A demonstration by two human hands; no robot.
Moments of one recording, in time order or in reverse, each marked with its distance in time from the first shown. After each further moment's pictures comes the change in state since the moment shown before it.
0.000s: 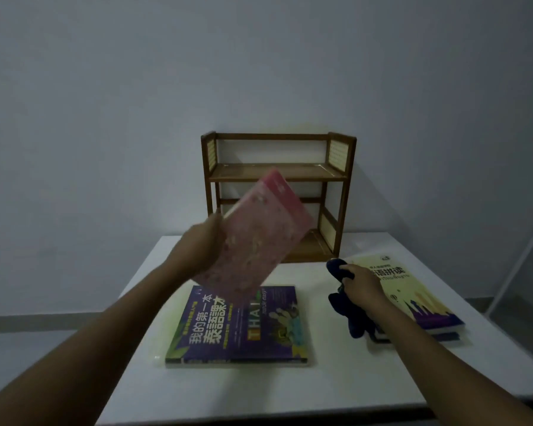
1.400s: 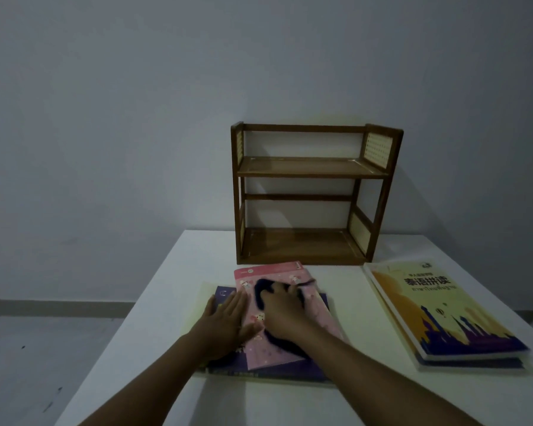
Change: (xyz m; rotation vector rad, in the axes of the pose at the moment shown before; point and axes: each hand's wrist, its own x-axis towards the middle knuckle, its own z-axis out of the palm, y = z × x) left_hand -0.066 -0.094 0.119 0.211 -0.587 -0.005; right_hand -0.039 -0.120 0.161 -0.574 -0.335 -0.423
